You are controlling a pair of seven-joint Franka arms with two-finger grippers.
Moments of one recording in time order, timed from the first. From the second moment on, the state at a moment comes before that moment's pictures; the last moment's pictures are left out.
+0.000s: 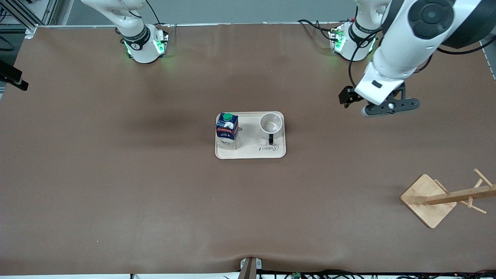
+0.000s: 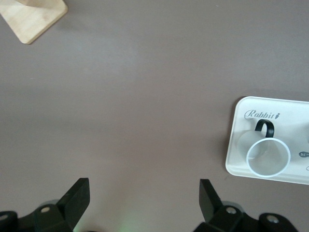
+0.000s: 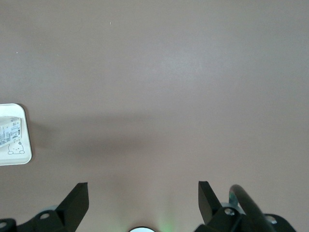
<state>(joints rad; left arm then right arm) -0.04 0.01 -0.38 -1.78 0.05 1.71 -0.54 -0.12 0.01 0.00 -1.40 -0.01 1.37 -0.08</state>
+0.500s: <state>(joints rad) -0.04 0.04 -0.52 -1.87 0.05 1.84 -0.77 -0.12 0.01 0.00 -1.40 -0.01 1.37 -0.08</state>
